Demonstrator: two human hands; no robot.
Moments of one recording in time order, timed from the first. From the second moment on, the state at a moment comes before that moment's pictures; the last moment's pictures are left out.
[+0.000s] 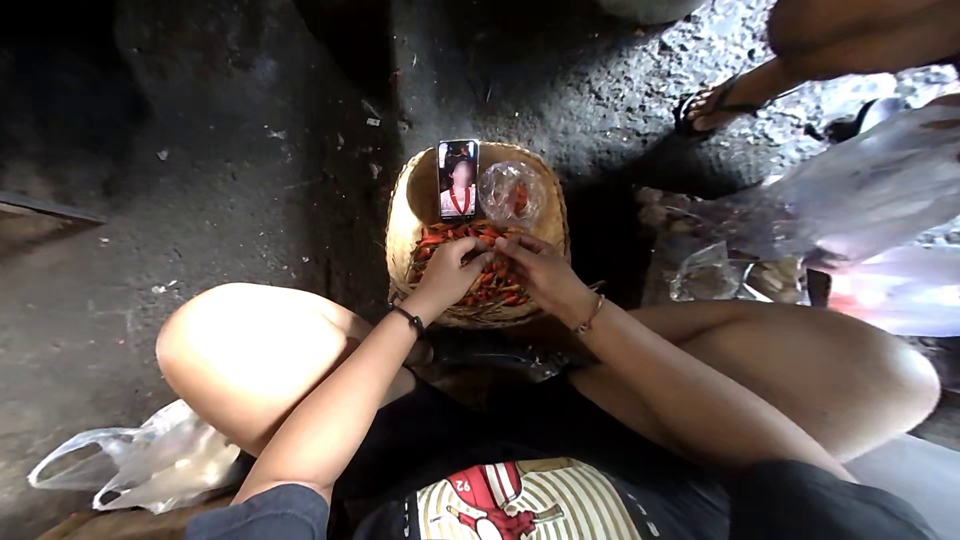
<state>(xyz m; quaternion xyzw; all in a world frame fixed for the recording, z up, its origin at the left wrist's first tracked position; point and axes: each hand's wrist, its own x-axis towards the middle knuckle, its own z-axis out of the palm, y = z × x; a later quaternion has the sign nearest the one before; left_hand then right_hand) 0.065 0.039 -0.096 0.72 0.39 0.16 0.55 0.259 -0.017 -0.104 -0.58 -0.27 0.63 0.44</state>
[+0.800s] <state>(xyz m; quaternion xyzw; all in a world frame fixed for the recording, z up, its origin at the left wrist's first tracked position) 0.074 0.042 -0.082 0.75 0.39 0.16 0.51 0.262 -0.015 -0.106 -0.60 -0.34 0.59 0.42</state>
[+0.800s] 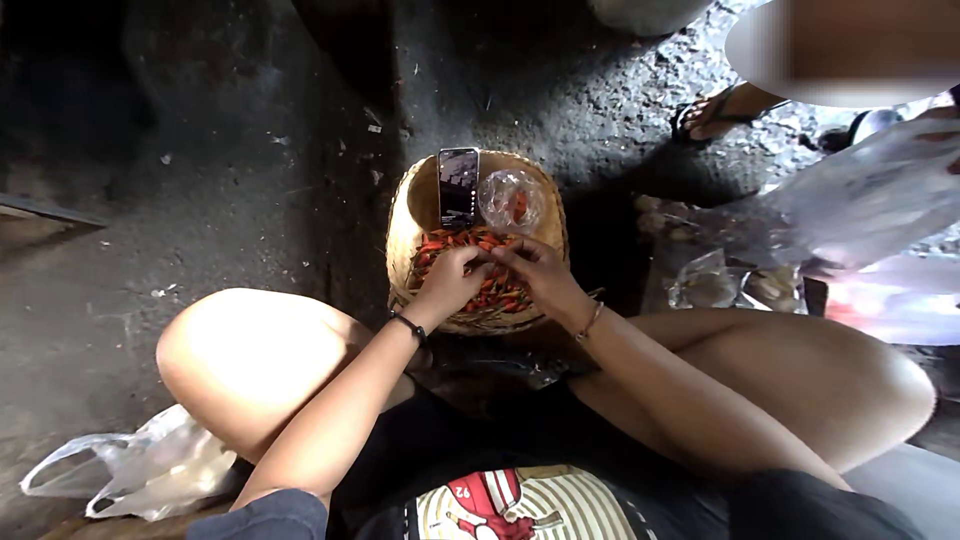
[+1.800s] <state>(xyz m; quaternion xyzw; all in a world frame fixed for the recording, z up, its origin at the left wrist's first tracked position) 0.071 0.046 -0.083 0.82 0.48 -0.09 0.31 0.298 0.022 -0.117 -0.68 -0.26 0.54 0.43</state>
